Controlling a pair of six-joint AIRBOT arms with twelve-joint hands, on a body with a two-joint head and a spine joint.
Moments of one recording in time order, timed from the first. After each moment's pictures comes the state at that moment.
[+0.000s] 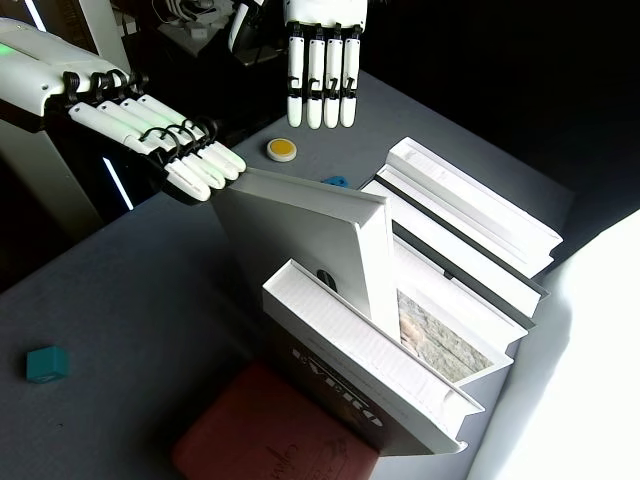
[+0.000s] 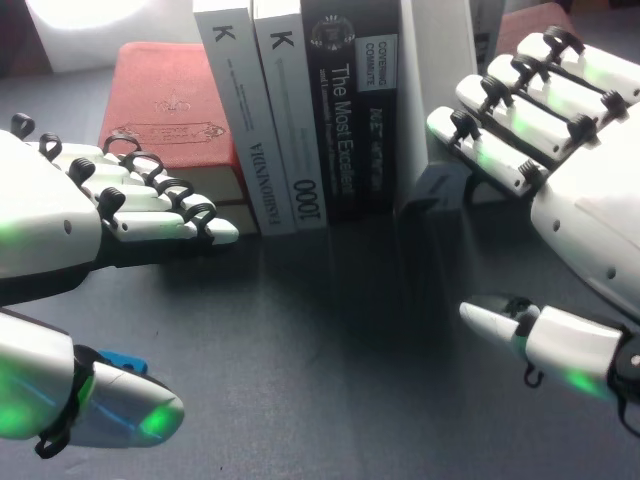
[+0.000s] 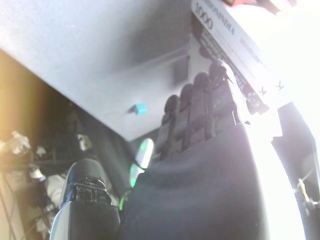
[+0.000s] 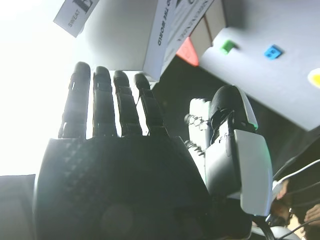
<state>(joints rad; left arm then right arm) -0.19 -0.37 0.52 3.00 -0.86 -1.84 -0.38 -0.76 0.20 1.15 1.03 -2.63</state>
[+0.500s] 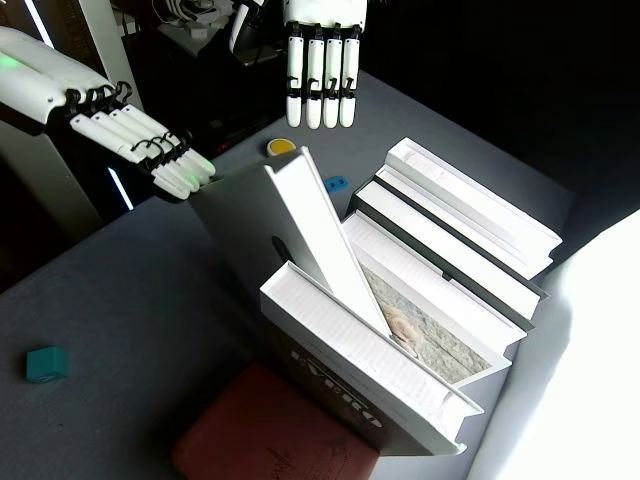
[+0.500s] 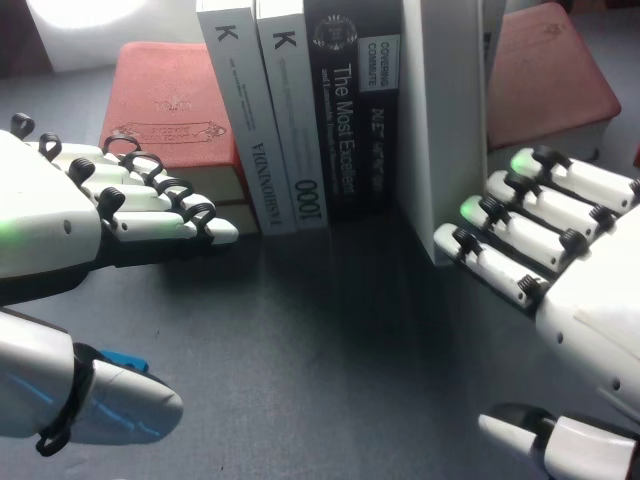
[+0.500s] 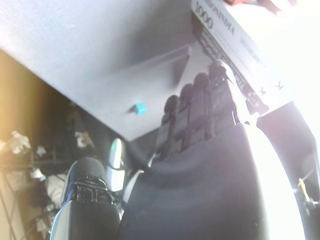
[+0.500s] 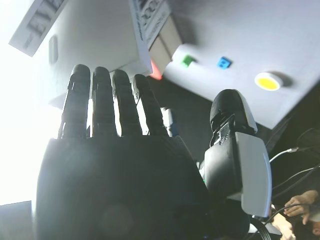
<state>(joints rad) -0.19 -0.37 0.52 3.00 -0.86 -1.84 -0.43 -0.75 0.13 1.29 1.01 -2.71</state>
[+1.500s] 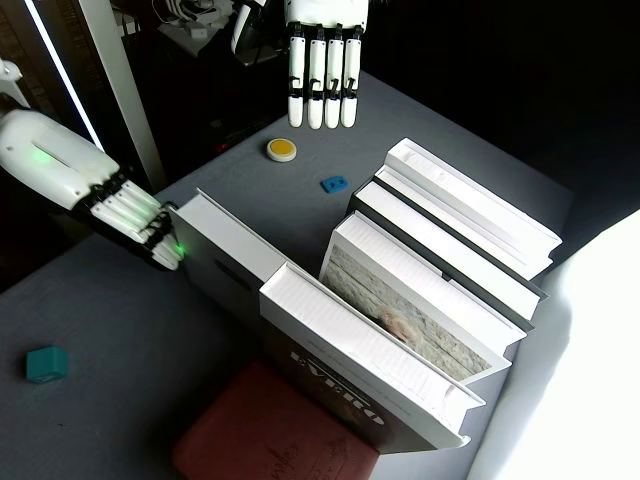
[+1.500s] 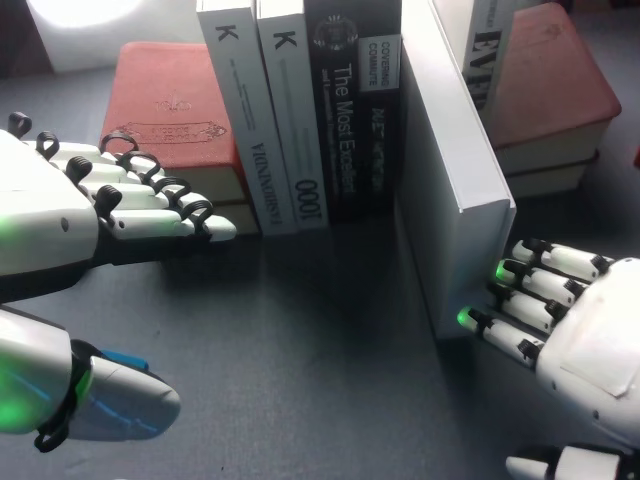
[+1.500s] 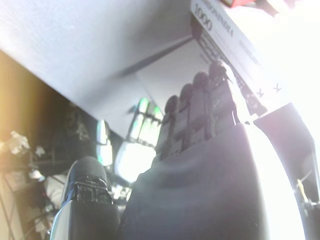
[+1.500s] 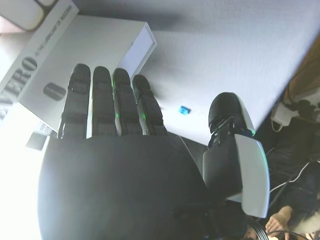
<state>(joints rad) -0.19 -0.37 0.53 3.00 -0.86 -1.84 -0.60 -0.85 0.32 1.31 0.89 -2.73</state>
